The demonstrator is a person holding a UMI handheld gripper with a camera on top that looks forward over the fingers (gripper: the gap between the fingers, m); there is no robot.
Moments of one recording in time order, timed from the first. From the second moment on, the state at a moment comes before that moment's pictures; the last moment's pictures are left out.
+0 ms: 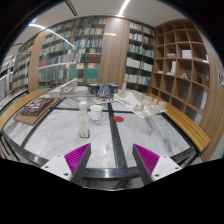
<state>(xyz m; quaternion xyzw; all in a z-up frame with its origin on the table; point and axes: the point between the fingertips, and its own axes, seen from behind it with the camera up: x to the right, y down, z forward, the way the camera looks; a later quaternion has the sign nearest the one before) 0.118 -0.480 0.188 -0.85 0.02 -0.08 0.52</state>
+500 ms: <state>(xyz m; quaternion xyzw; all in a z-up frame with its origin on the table) 0.004 -0.381 0.096 -0.85 -0.03 -0.03 0.53</state>
